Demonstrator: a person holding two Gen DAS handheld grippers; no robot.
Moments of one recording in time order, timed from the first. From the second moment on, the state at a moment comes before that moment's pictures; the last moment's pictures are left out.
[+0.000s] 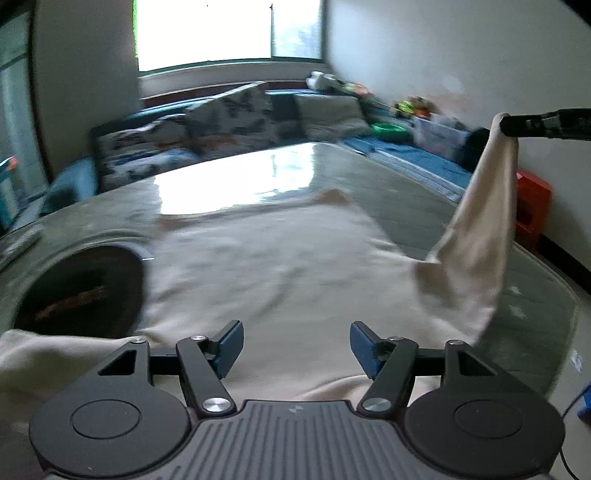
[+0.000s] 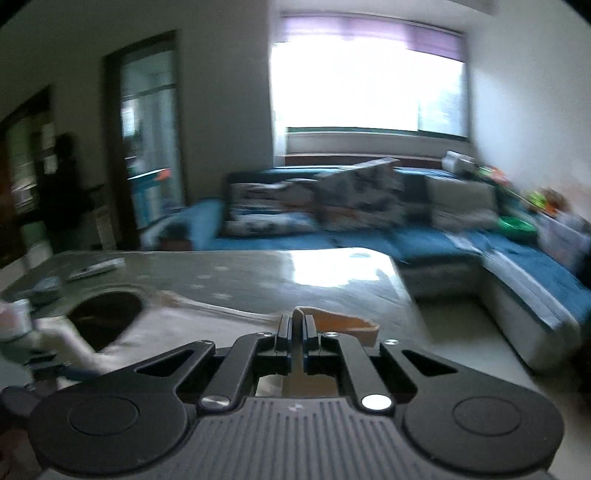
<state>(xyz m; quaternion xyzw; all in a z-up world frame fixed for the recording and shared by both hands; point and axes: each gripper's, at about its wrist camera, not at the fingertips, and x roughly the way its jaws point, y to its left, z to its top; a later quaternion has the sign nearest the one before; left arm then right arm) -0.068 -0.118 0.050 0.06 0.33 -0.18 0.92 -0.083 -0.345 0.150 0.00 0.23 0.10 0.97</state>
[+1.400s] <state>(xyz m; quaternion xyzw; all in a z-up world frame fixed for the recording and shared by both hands) -0.064 -0.091 0.033 0.01 0.36 -0.18 0.92 -0.061 -0.263 0.031 -0.07 0.37 0.20 0.90</state>
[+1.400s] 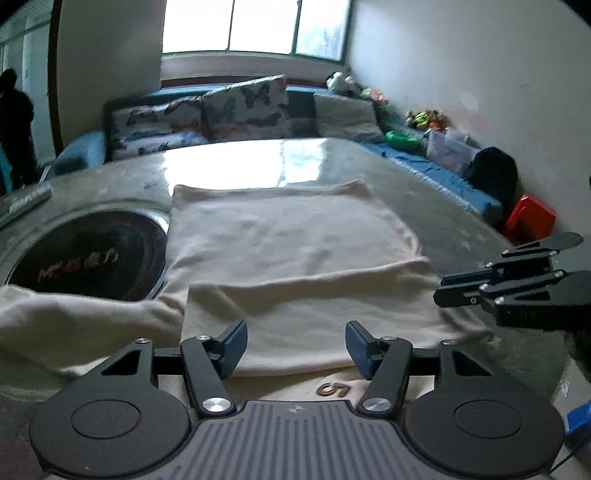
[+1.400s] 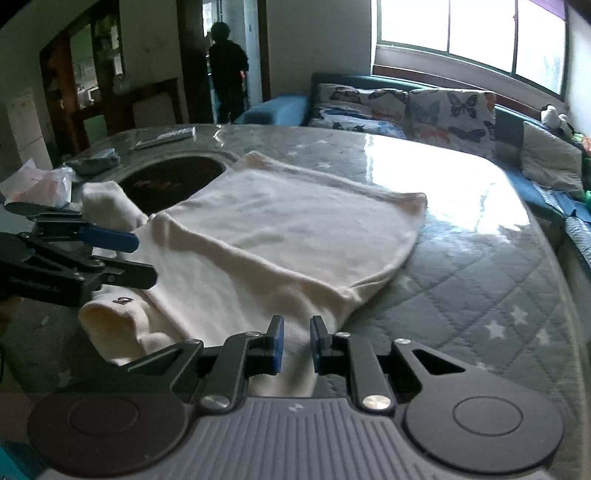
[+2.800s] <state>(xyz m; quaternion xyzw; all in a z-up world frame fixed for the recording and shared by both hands) -0.012 0.139 0.042 -0.22 0.35 0.21 0.88 -0.045 -0.224 0.039 -0.08 0.36 0.25 0.90</state>
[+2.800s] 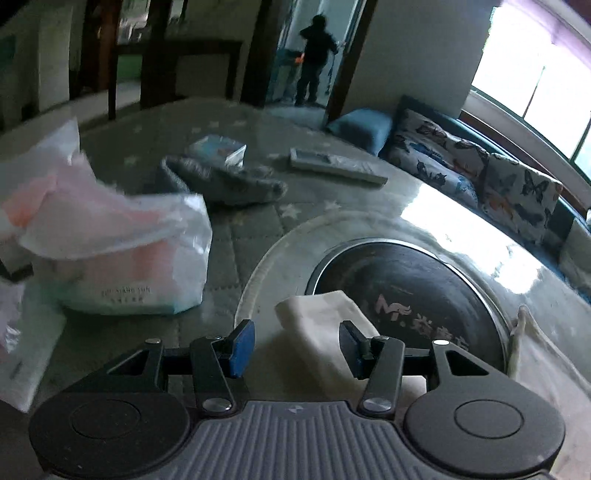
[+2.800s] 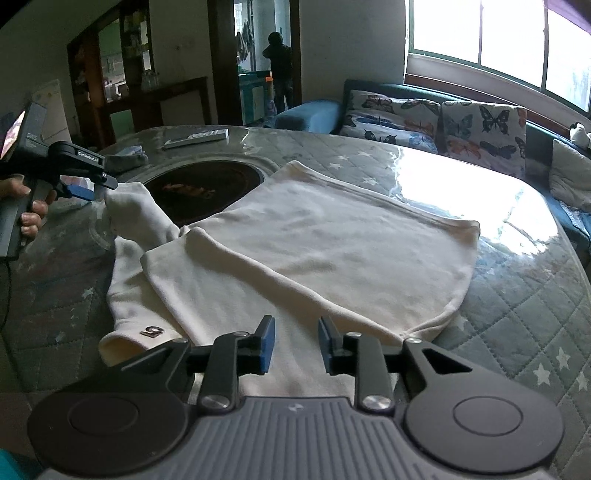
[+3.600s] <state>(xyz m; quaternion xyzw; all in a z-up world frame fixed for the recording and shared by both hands) -0.054 0.015 0.151 -0.20 0.24 -0.05 0.95 -0.063 -0.249 0.045 -0.03 0.34 0.23 0.91</state>
